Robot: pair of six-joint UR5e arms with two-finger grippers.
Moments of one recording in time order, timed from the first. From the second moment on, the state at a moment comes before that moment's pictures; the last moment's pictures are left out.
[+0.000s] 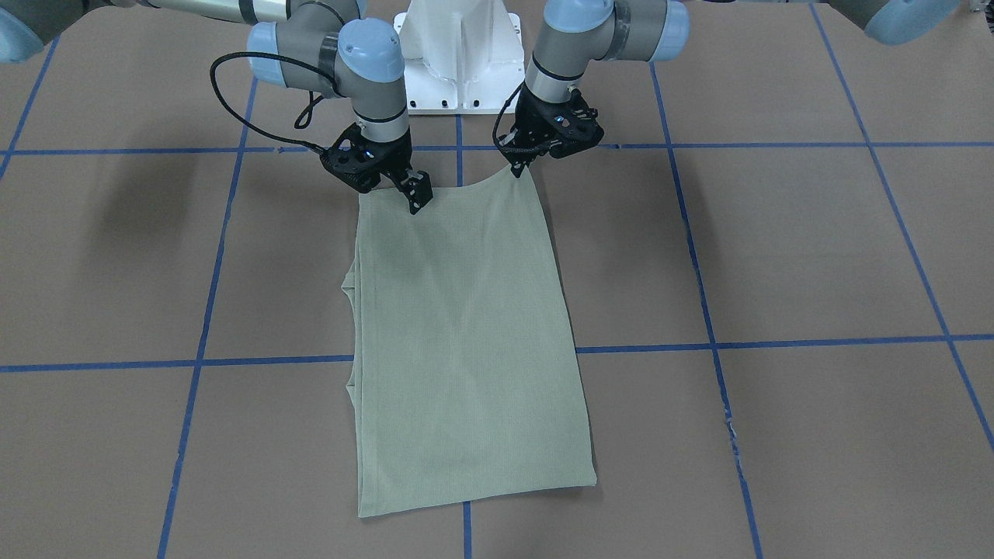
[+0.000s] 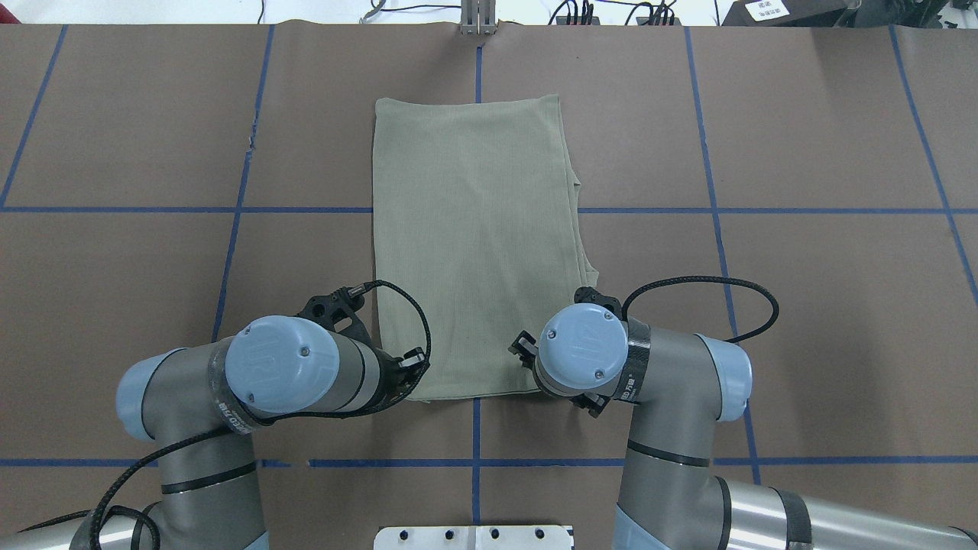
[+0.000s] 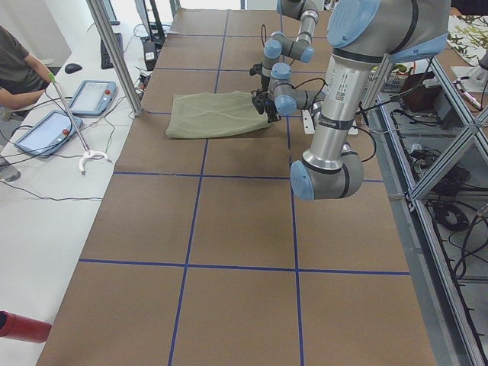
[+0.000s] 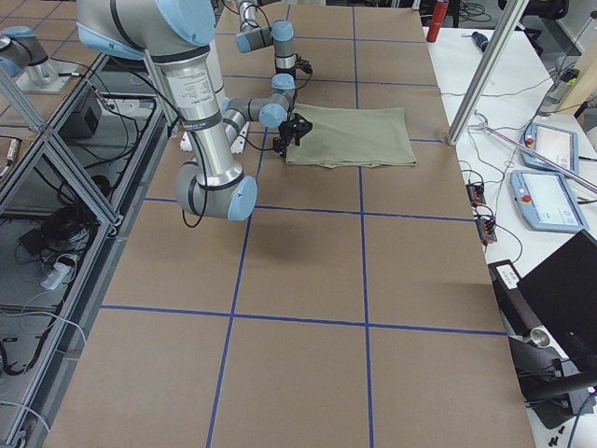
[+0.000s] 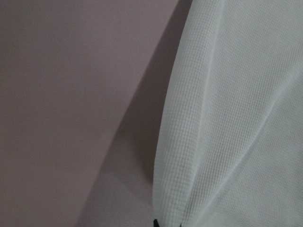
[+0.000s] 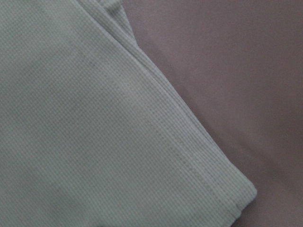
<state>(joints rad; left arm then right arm) -0.31 -2.02 -1.89 -1.77 -1.73 -1.89 0.32 -1.05 1.76 -1.55 1.72 2.03</state>
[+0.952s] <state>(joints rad) -0.31 -2.02 -1.89 -1.77 -1.73 -1.89 0.32 -1.05 1.82 -1.57 1.72 2.04</state>
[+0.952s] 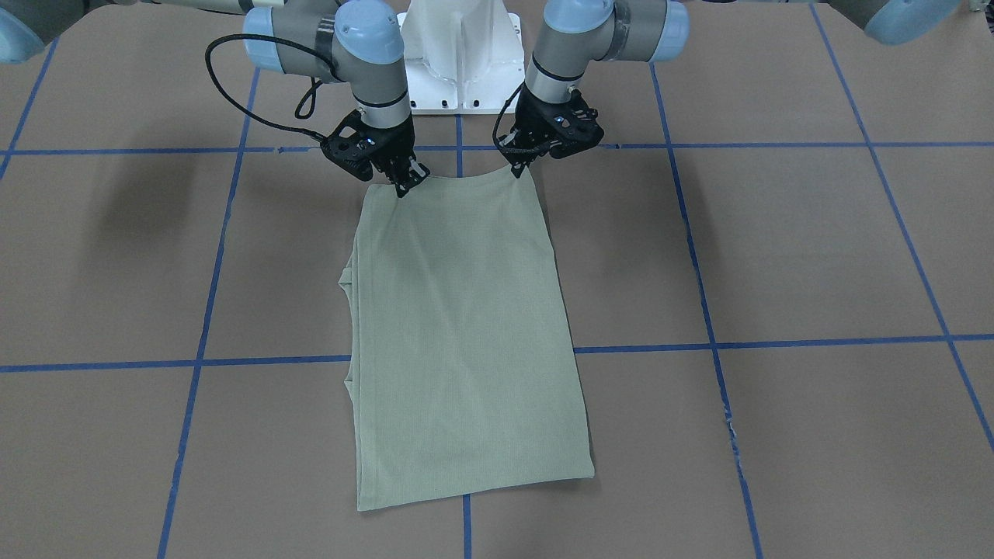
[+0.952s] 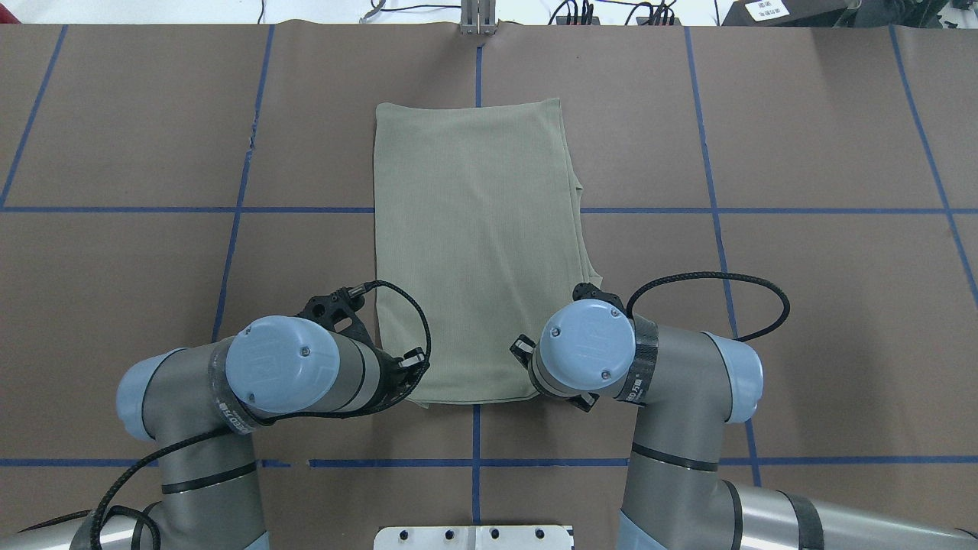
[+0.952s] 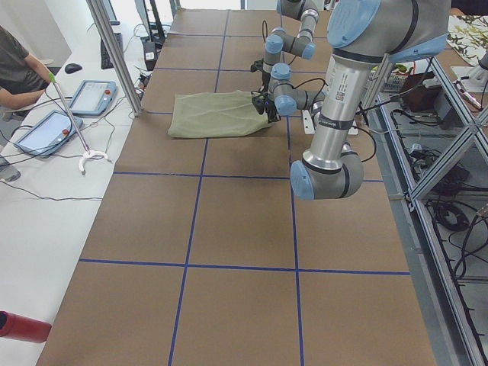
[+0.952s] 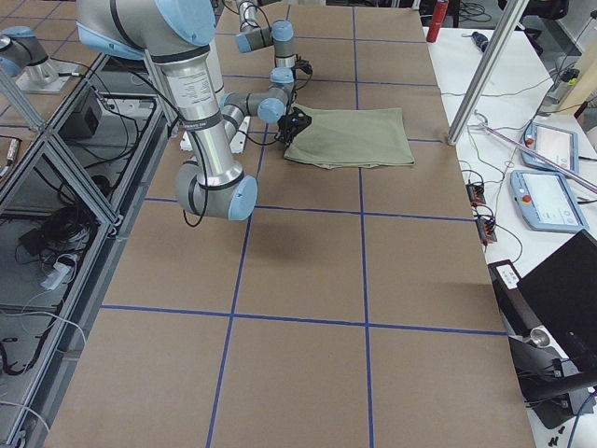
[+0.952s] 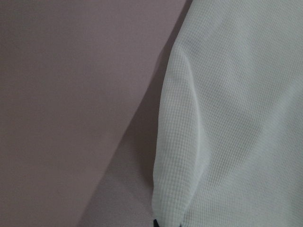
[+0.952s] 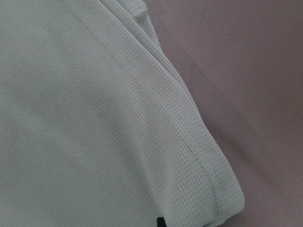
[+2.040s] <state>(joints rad) -0.22 -2.01 -2.22 -1.47 -1.73 -1.89 0.25 -1.14 2.11 -1.57 1.78 2.06</state>
